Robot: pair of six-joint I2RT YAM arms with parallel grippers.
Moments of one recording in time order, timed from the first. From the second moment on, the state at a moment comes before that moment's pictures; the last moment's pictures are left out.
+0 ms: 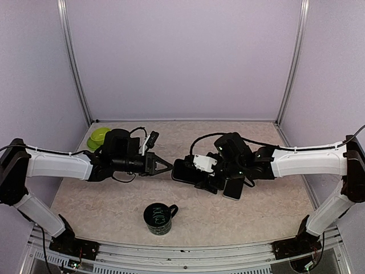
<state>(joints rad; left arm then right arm) -0.71 1.50 0.77 0.33 0.58 -0.66 0.95 1.53 0.99 -0.18 0.00 -0.49</state>
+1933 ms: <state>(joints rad) -0.67 1.48 0.69 0.48 0.67 -0.74 0.88 1.55 1.02 -0.20 0.01 -0.43</state>
